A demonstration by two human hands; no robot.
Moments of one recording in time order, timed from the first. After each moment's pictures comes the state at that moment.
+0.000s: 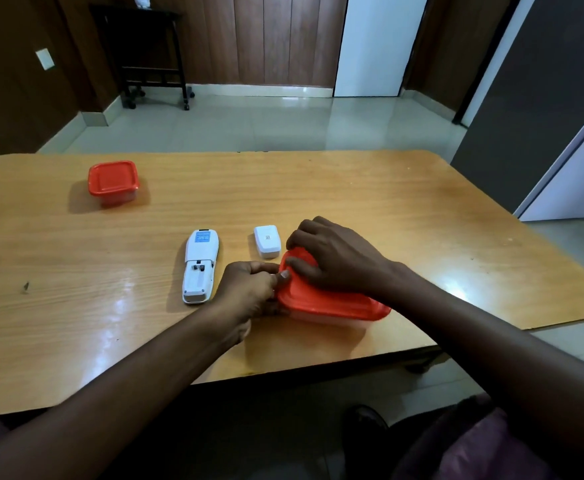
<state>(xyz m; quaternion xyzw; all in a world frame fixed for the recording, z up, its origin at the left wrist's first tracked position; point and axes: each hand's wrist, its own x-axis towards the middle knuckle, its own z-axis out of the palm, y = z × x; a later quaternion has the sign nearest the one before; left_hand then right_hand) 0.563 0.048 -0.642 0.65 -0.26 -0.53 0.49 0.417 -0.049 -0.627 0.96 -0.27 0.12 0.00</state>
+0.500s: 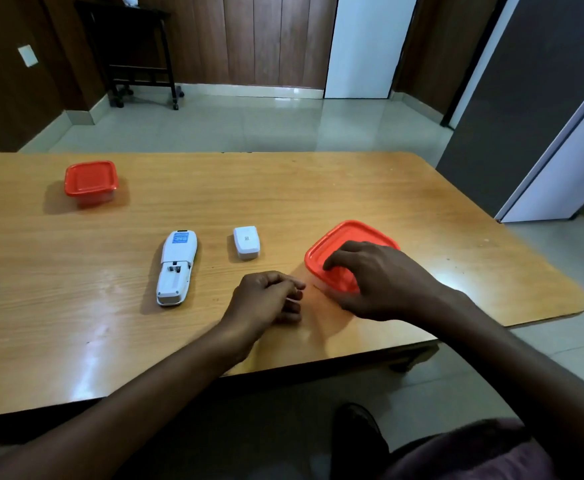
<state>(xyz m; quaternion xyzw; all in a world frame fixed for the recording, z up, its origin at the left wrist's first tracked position) 0.521 0.049 -0.655 0.64 -0.34 -0.52 0.46 0.333 -0.021 -0.609 0.93 -0.37 0.04 0.01</state>
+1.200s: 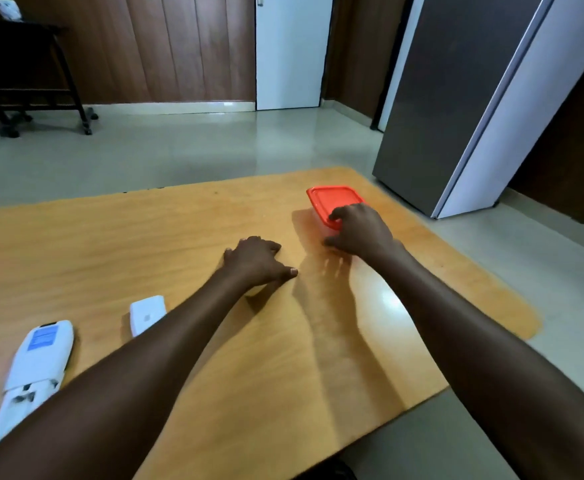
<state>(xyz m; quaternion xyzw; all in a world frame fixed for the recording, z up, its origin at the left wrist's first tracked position) 0.467 -0.189 -0.649 0.70 -0.67 -0.22 0.08 0.268 -0.233 -0.624 0.77 -0.63 0.12 0.00</state>
